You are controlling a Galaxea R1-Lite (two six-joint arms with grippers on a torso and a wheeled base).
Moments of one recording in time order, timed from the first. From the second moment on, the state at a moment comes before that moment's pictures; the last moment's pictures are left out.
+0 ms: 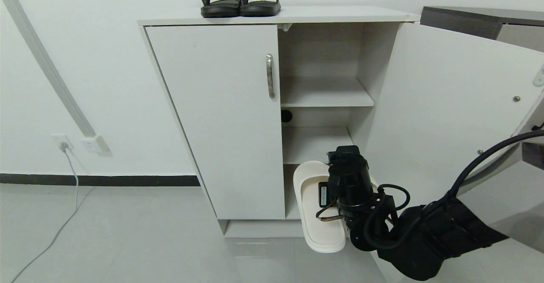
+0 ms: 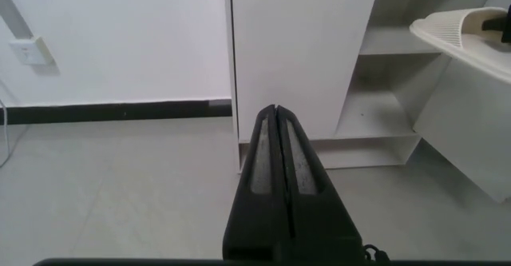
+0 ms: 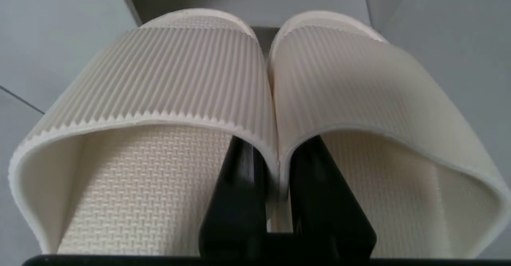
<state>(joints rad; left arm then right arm) 0.00 0.00 0.00 0.00 -0.02 0.00 0.80 2.07 -0.96 -0.74 -0.72 0.28</state>
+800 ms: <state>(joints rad) 0.00 0.00 0.00 0.00 -0.01 0.00 0.80 2.11 -0.82 -1.32 -0.73 -0.05</state>
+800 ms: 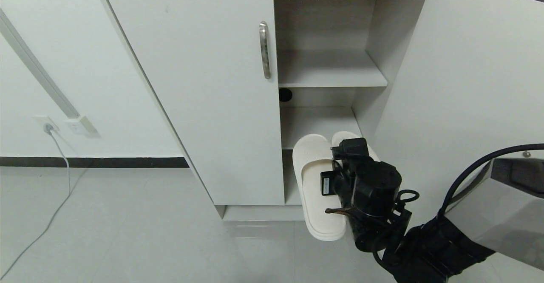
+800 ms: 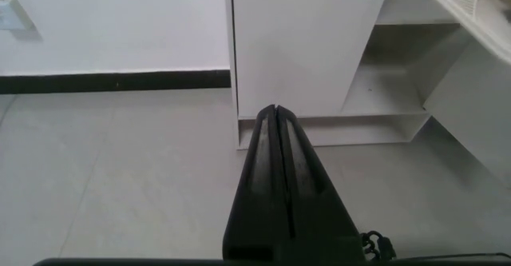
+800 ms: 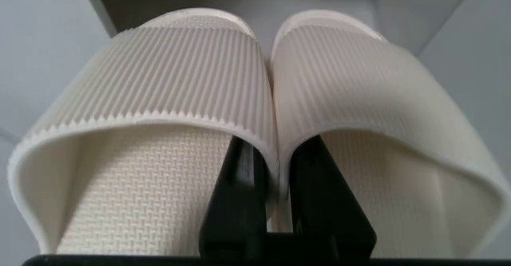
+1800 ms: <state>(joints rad) 0.00 0.00 0.00 0.00 -0.01 0.00 0.70 2.14 -0.80 -1.33 -0.73 -0.06</state>
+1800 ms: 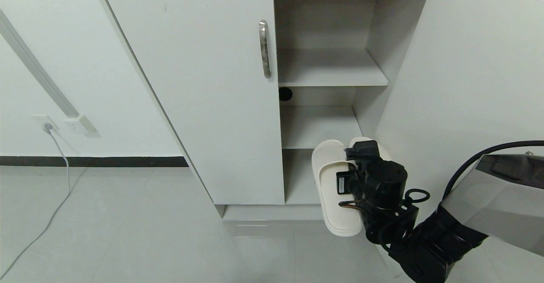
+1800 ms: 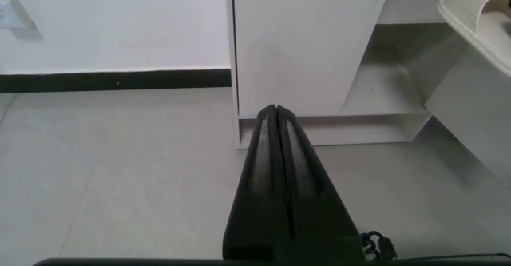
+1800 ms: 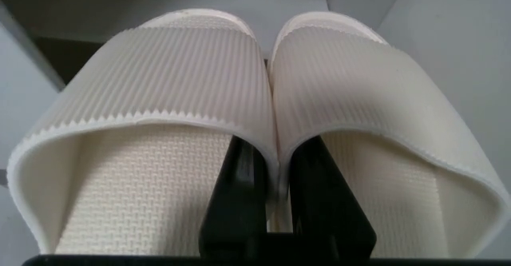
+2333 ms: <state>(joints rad) 0.00 0.00 0.00 0.00 -0.01 0.00 0.68 2.14 -0.80 -1.33 -0.73 -0.06</state>
